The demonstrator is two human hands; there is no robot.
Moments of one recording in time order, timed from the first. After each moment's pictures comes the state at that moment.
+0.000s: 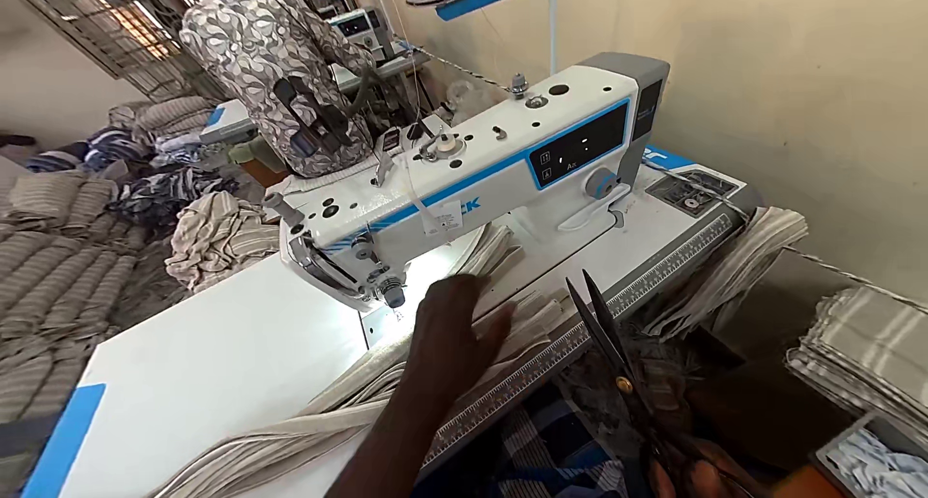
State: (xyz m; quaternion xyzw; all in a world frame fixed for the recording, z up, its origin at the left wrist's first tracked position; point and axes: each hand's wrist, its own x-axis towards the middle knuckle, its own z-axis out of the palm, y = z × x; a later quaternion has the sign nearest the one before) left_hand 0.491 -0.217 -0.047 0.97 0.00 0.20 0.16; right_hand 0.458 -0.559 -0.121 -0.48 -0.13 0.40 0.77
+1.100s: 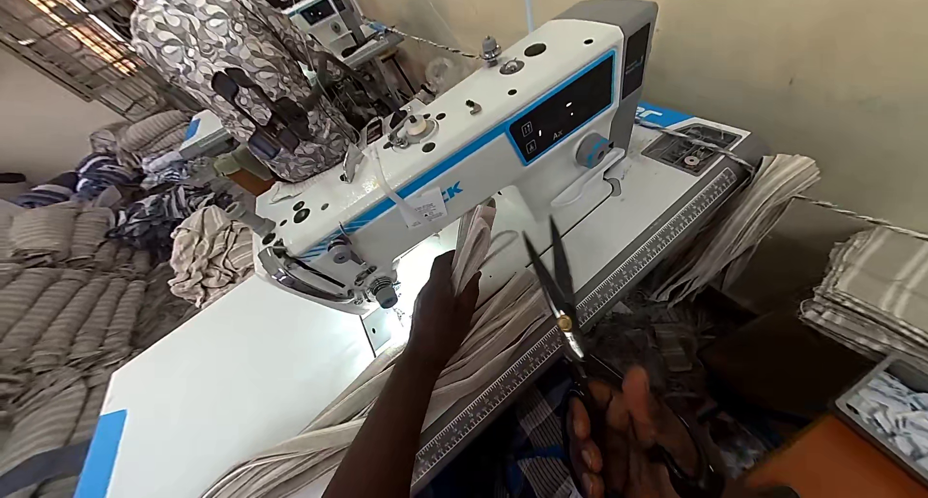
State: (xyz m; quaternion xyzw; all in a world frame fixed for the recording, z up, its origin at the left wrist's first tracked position) left_hand 0.515 -0.187 -0.078 0.95 0.04 0.18 0.24; right_hand 0.453 -0.468 -0.097 -0.24 -0.10 0.46 0.85
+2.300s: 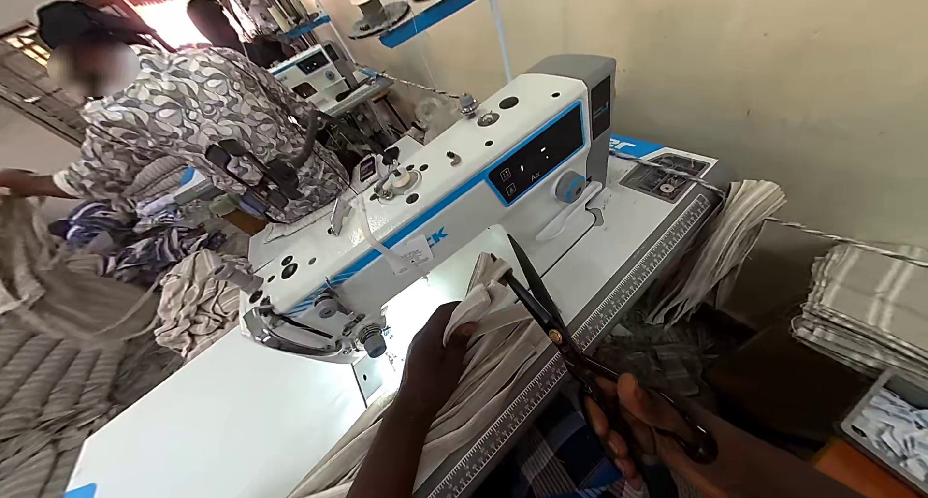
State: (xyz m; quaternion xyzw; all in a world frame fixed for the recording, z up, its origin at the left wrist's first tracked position) left_hand 0.515 -0.174 -0.092 0.92 -0.05 0.19 0.33; right_hand 0.519 -0.502 -0.094 -0.42 -0.15 0.48 0.75
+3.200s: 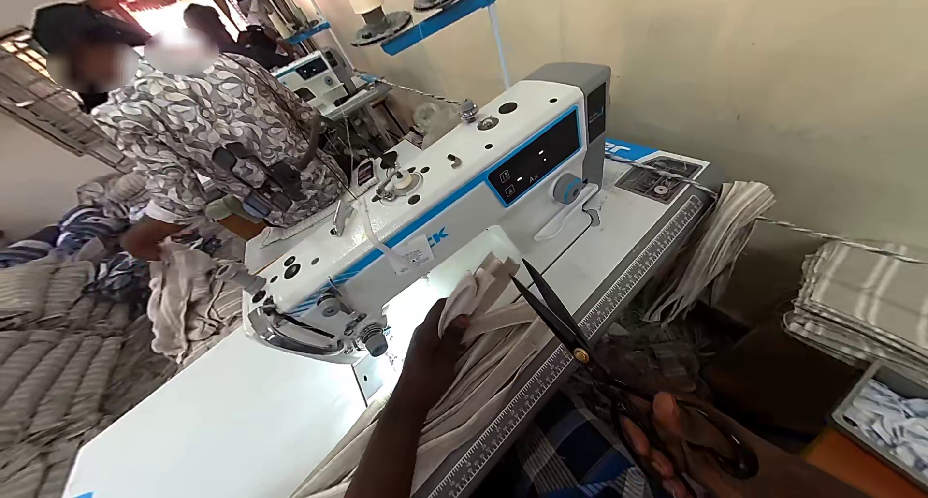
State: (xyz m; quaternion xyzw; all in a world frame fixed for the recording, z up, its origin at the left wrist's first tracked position) left_hand 0.516 -0.176 -0.079 0.89 0.01 0.11 0.45; right_hand 0.503 -0.534 -0.119 -0.40 -0.15 0.49 0.76
